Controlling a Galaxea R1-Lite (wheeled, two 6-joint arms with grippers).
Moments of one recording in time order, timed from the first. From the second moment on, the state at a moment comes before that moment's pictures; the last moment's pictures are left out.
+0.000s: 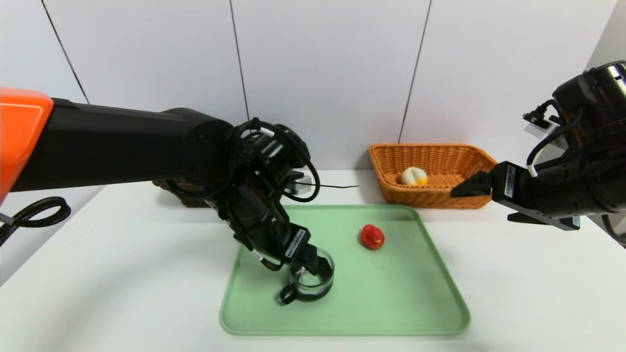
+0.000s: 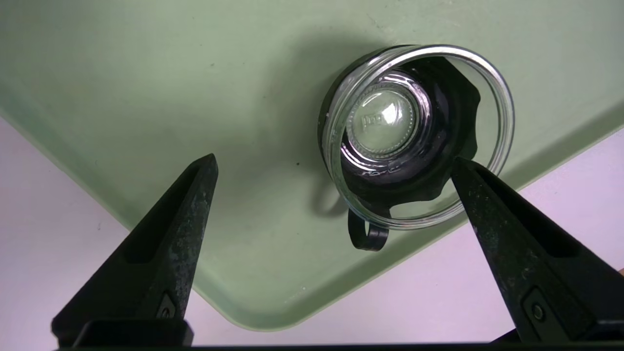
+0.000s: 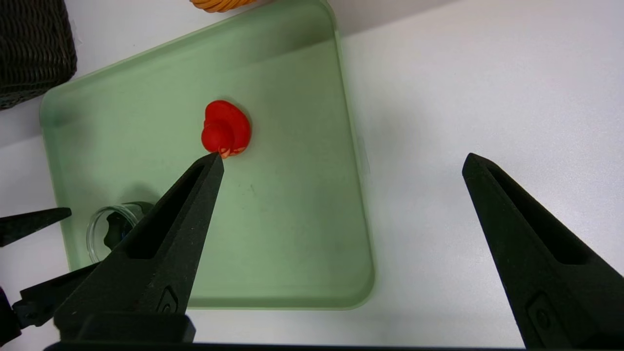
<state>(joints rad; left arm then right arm) -0.68 1.98 -1.63 0.76 -0.09 -0.16 0.30 1.51 -1.23 0.52 -0.04 0.56</state>
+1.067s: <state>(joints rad) -0.68 2.02 -1.63 0.76 -0.09 -0.17 0.30 1.52 -1.23 0.52 -0.04 0.56</state>
